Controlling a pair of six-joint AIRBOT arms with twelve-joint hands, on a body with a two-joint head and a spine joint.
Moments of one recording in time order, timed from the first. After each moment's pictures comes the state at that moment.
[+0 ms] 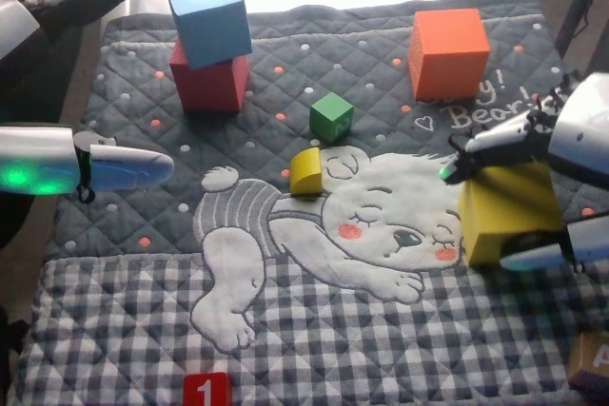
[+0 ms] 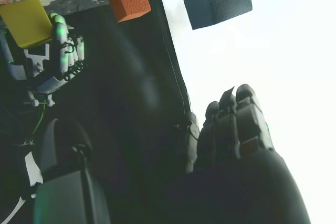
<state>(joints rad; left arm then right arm) 0.95 -0.75 0.96 -0.10 -1.08 0.82 -0.77 -1.00 1.21 -0.32 0.92 -0.56</state>
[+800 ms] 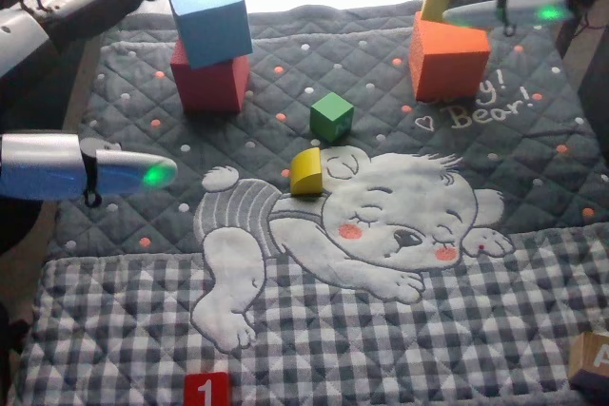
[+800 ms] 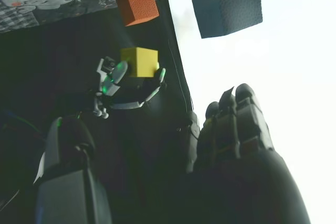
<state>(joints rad) 0.96 -0.77 0.98 -0.11 -1.06 0.81 -0.37 -1.17 1.48 -0.18 0.72 -0.72</state>
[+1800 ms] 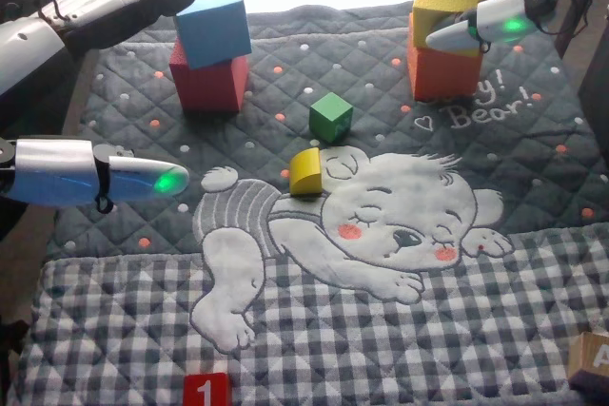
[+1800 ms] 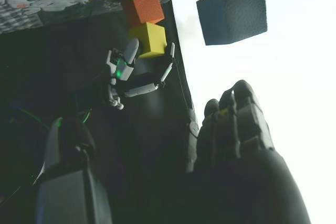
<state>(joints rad) 0.96 -0.79 0.98 -0.08 -1.04 0.78 -0.35 -1.25 1.58 -0.17 0.59 -0.73</state>
